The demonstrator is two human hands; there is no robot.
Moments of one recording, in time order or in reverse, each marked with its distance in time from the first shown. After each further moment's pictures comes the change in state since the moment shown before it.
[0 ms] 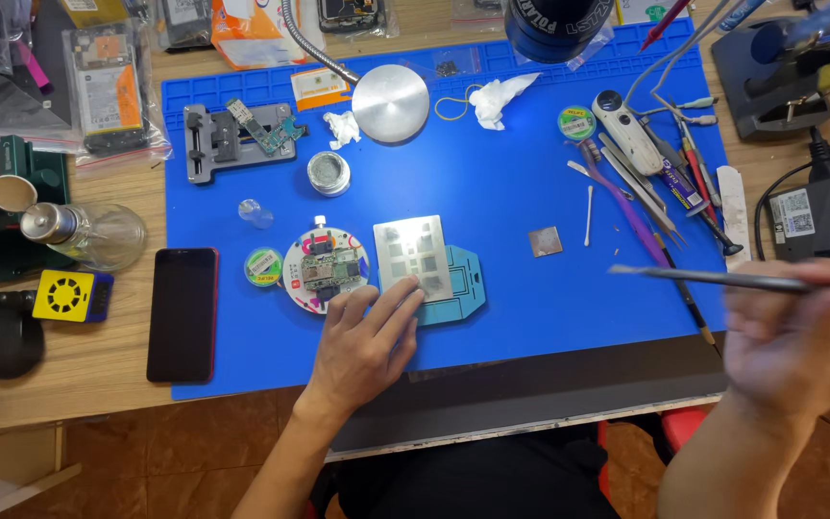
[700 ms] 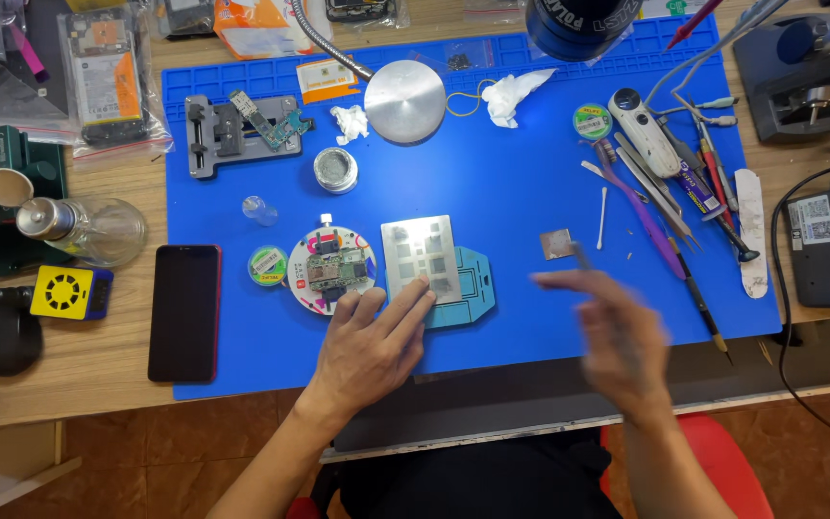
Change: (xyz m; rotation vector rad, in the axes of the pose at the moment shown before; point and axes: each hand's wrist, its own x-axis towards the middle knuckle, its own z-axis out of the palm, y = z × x) left_hand -0.008 -0.010 0.015 0.069 -0.062 0.033; right_hand -0.021 0.001 0.119 -0.252 -0.405 -0.041
